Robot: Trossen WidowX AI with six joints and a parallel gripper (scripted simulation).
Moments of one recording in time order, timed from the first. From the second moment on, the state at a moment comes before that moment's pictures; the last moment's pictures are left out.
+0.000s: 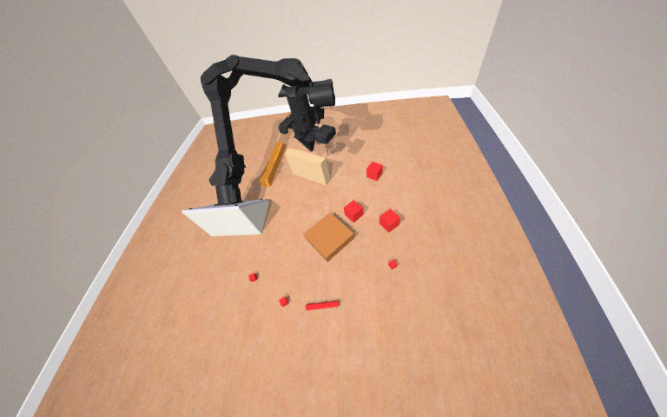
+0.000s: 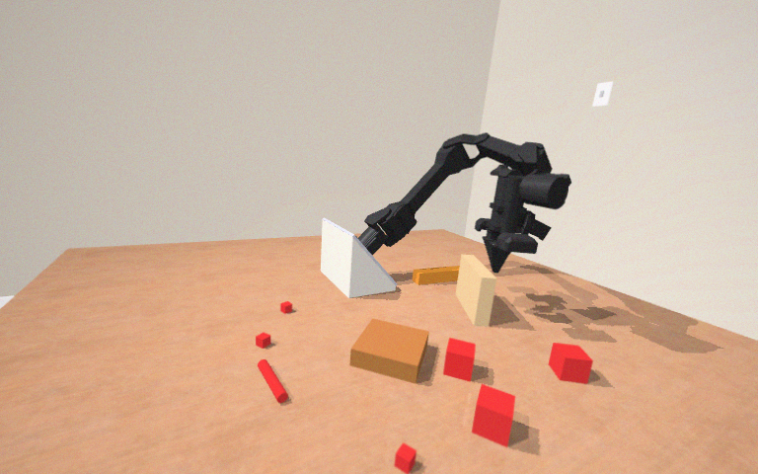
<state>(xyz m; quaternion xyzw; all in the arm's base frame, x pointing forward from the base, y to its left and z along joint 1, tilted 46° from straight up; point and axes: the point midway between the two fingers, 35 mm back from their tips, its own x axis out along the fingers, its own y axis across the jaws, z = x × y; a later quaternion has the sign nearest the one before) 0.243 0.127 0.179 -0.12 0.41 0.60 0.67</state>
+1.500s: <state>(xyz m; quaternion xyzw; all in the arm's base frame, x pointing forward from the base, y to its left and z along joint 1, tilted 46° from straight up) 0.228 0.101 0.146 -0.12 0.41 0.60 0.68</state>
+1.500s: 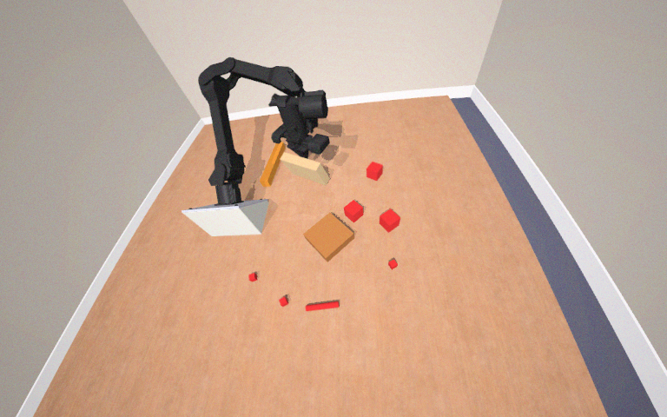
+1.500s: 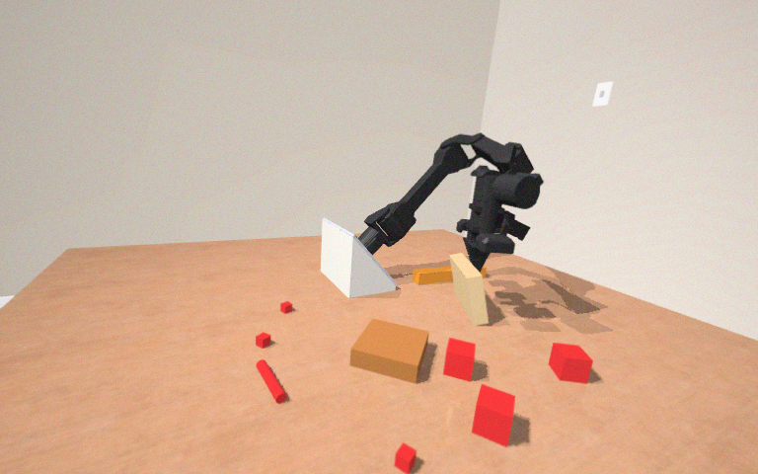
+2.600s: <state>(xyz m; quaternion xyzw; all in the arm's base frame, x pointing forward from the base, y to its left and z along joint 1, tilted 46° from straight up) 0.233 0.109 0.154 -0.12 0.41 0.60 0.68</state>
